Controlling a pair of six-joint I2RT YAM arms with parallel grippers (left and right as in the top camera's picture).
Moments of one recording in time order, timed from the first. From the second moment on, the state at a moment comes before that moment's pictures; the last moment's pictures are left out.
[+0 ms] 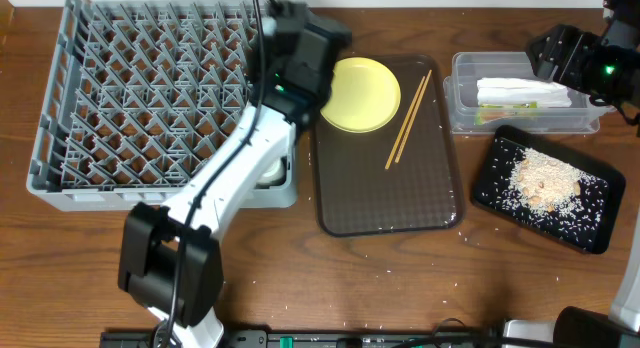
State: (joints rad) left arm -0.49 1.82 1.54 -0.38 -0.90 -0.14; right arm -0.21 1.55 1.85 -1.10 -0.39 0.19
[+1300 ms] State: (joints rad) left arm -0.30 2.26 1.54 0.49 -1.07 0.54; right arm -0.21 1.69 1.85 -1.10 -0.39 0.19
